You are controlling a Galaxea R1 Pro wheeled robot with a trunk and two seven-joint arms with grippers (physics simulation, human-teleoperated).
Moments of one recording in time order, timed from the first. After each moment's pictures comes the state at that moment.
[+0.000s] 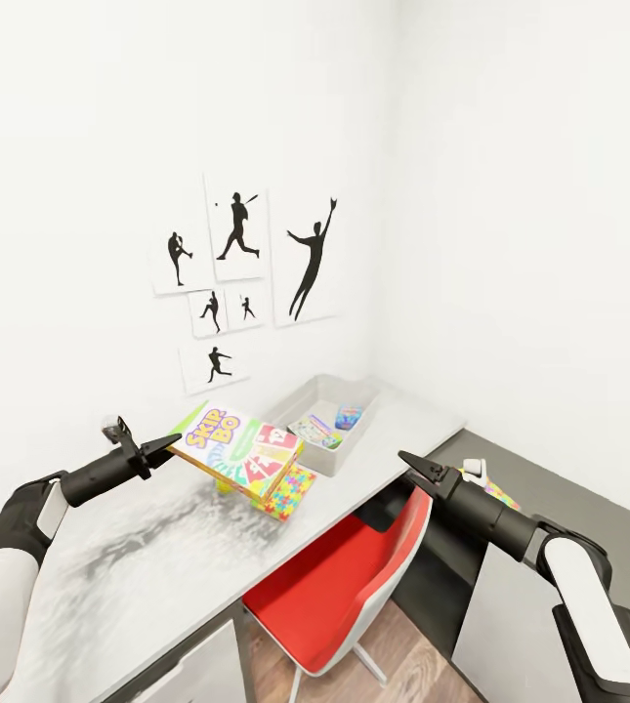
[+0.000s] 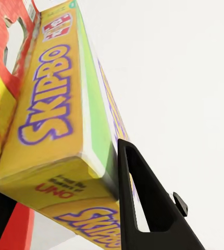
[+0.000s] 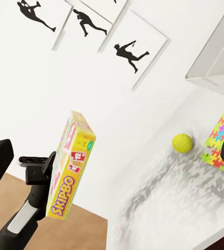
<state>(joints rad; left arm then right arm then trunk) -0.84 0.27 0.49 -0.55 0.14 0.89 -1.40 -0.30 -0.10 -0.15 -1.59 -1.07 0.89 0.28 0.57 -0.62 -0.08</state>
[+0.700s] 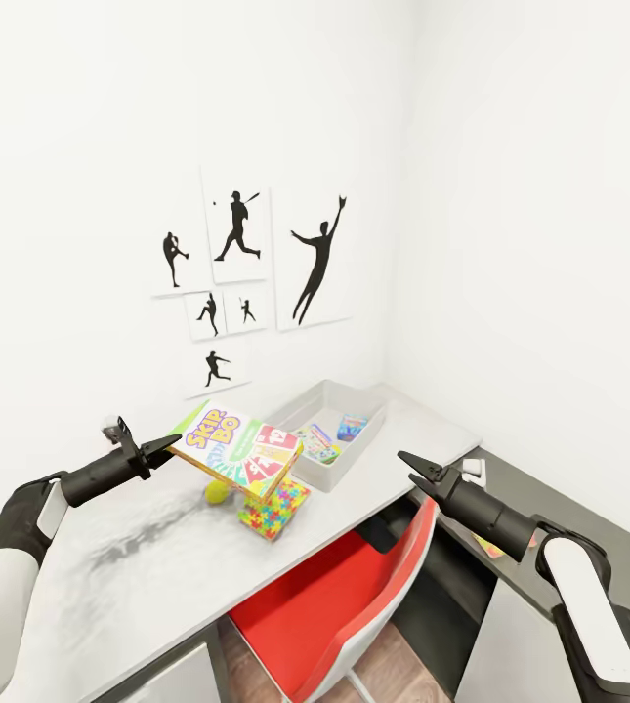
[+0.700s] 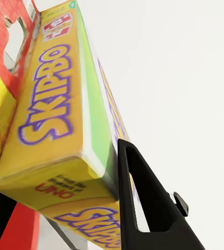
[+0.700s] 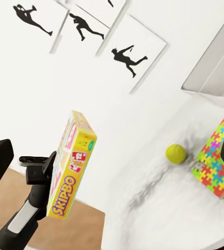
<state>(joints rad) -0.84 0.27 0.49 -0.55 0.13 0.89 -1.40 -0.30 -0.10 -0.15 -1.59 -1.07 0.89 0.28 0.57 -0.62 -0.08</state>
